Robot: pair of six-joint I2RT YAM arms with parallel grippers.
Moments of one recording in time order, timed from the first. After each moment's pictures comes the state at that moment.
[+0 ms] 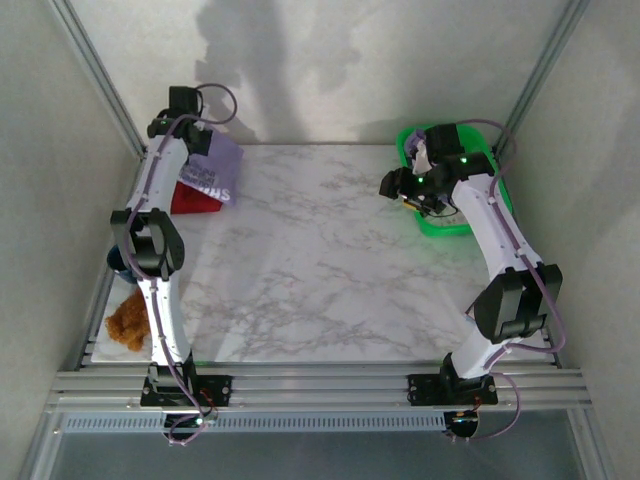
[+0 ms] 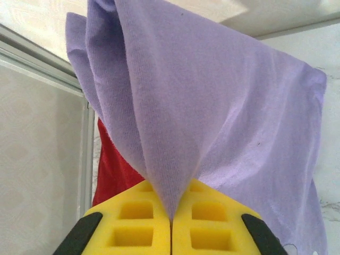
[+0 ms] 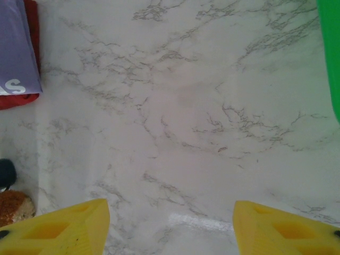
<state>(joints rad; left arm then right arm) 0.03 2.23 2.26 -0.84 -0.24 0.23 0.23 1.65 1.66 -1.05 -0.34 0.43</state>
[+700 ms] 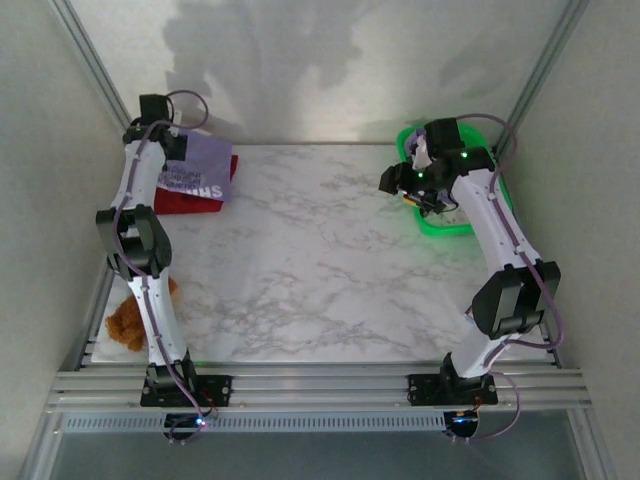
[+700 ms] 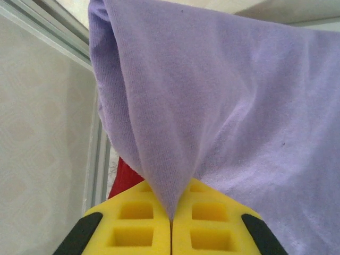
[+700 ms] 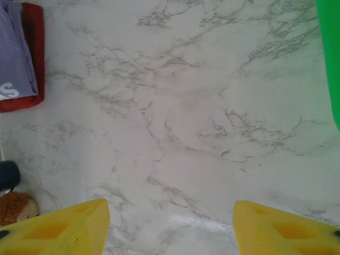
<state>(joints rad) 0.17 2.26 2.19 -0.76 -0.16 0.23 0.23 1.69 1.72 -1.08 -0.34 0.43</state>
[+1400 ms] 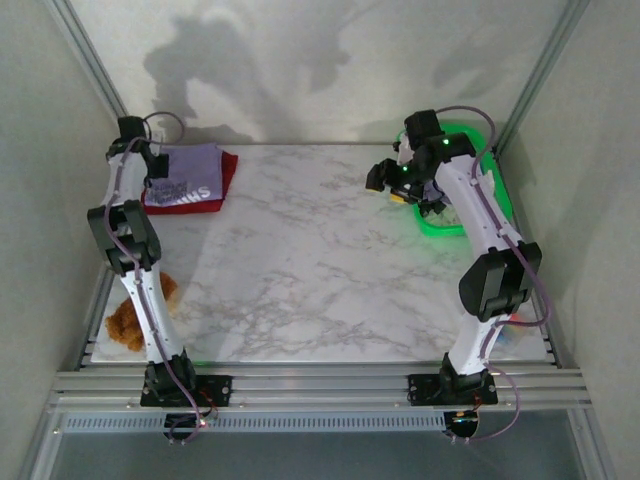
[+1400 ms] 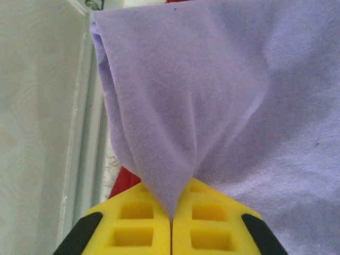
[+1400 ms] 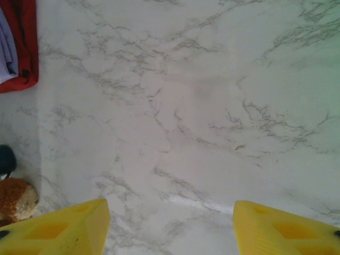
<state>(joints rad) 0.31 2.40 2.19 -0.71 -0.03 0.23 0.29 1.83 1.90 -1.20 -0.34 0.43</state>
